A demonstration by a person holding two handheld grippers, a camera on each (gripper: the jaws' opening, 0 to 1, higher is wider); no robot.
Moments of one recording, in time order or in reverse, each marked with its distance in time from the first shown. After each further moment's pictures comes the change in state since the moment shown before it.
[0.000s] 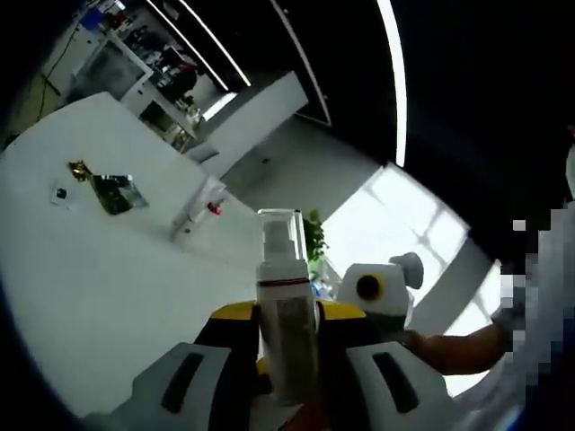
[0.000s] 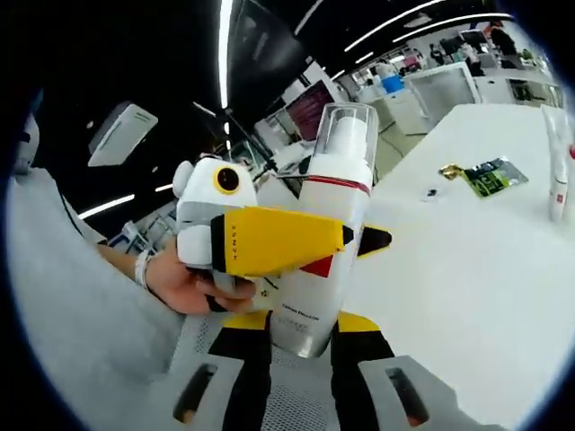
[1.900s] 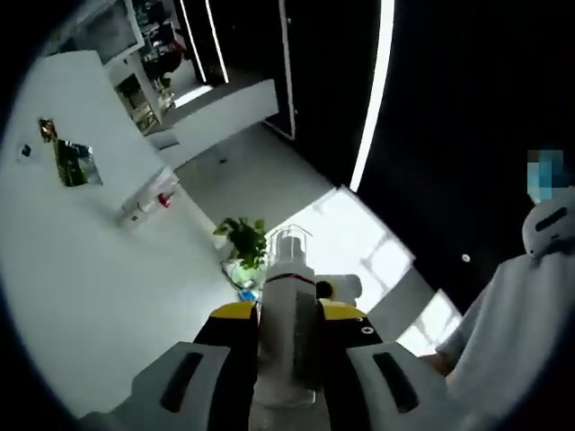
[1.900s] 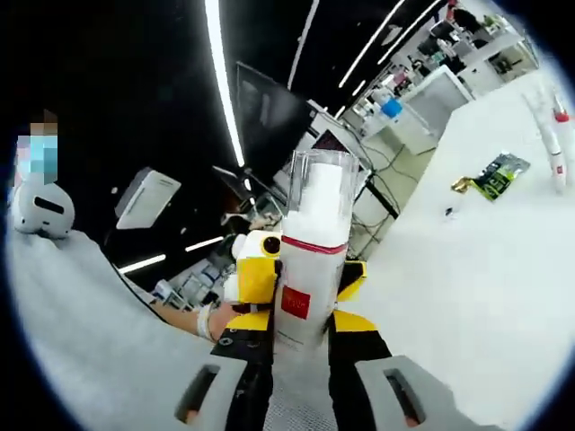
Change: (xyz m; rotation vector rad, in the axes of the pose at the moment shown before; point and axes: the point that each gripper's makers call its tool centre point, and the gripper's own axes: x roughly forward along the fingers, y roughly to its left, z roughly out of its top) left arm -0.001 -0.034 0.005 -0.108 -0.017 -0.222; right arm -0.026 0.022 0.033 0.114 -0.154 0.059
